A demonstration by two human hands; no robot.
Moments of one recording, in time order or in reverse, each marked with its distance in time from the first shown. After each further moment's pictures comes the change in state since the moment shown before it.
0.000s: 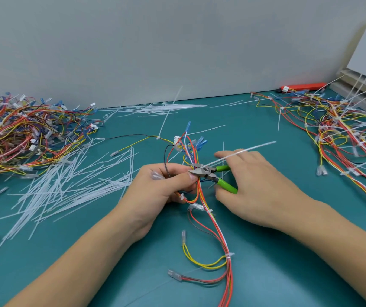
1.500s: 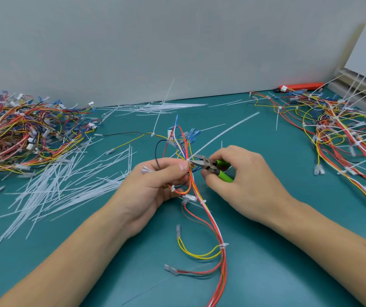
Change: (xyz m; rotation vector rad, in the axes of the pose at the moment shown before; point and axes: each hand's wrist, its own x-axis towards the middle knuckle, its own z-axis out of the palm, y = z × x) left_hand 0.004 0.003 -0.008 -0.182 -0.083 -0.019; right_hand 0.009 -0.001 0.014 0.371 0.321 -0.145
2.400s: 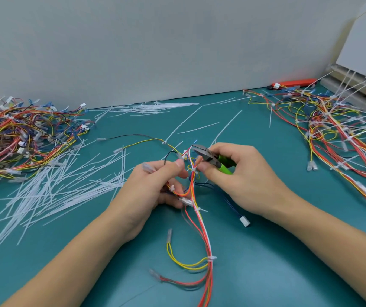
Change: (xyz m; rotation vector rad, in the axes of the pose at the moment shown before) left_hand -0.001 -0.002 0.011 0.215 0.047 0.048; right_hand 0.001 0.007 -0.007 0.387 -0.074 -0.003
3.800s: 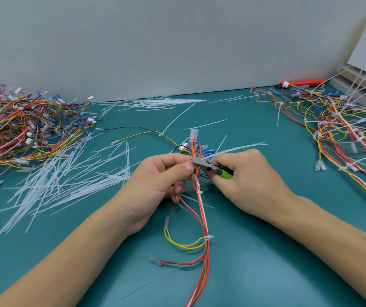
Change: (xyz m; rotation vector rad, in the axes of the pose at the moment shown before) left_hand 0.002 -0.007 -0.010 0.005 -0.155 0.045; right_hand 0.000 0.004 0.007 -0.478 -0.005 -0.018
